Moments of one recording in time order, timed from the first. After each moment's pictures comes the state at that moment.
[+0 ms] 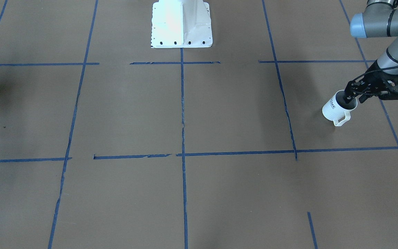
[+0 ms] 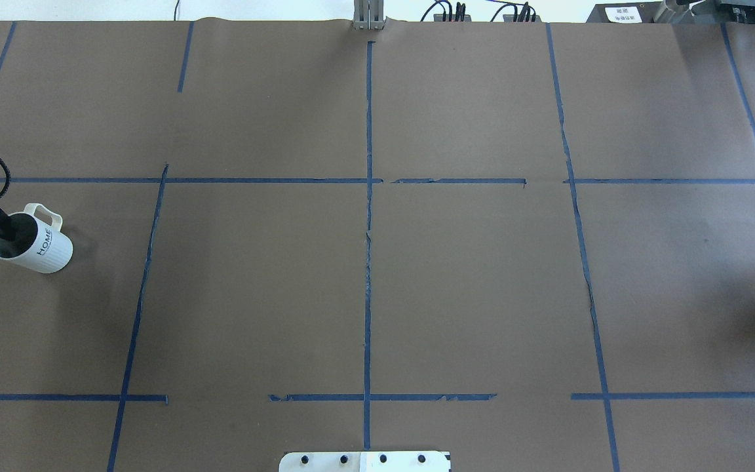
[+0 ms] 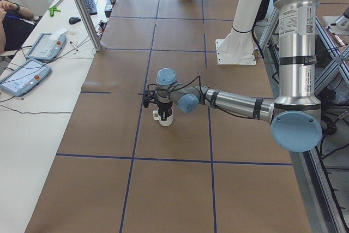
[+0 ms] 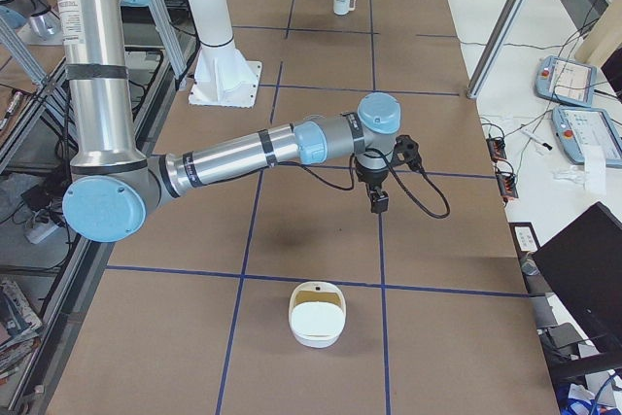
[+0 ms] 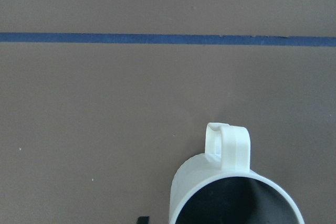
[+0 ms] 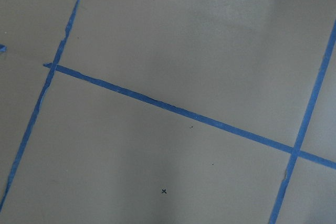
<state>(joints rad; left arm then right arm) -1.03 -1.47 -1.79 -2.02 -2.16 -0.75 1.41 -1.53 1.82 -1.60 2.35 -0.03</state>
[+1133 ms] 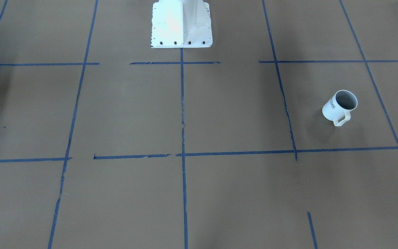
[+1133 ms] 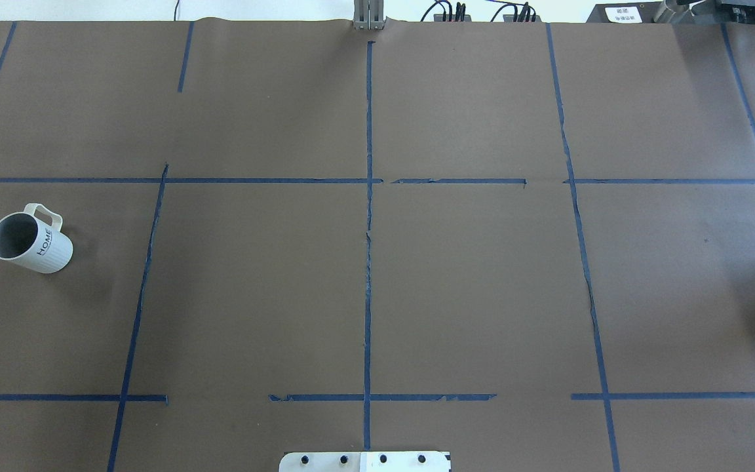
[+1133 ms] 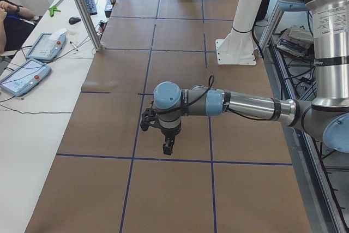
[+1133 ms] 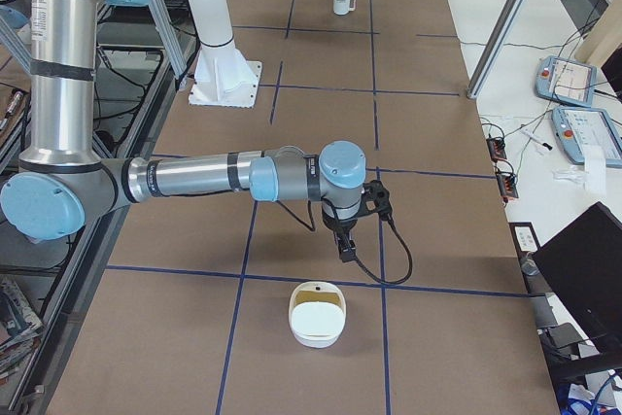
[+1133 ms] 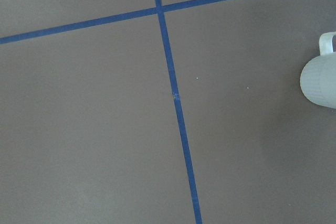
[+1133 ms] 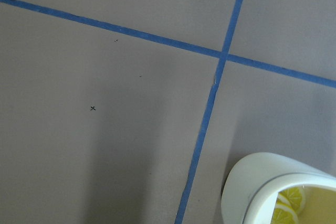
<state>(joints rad) -1.59 -1.37 -1.90 -1.39 -2.34 0.19 1.55 -1.71 1.79 -1.62 2.36 -0.16</state>
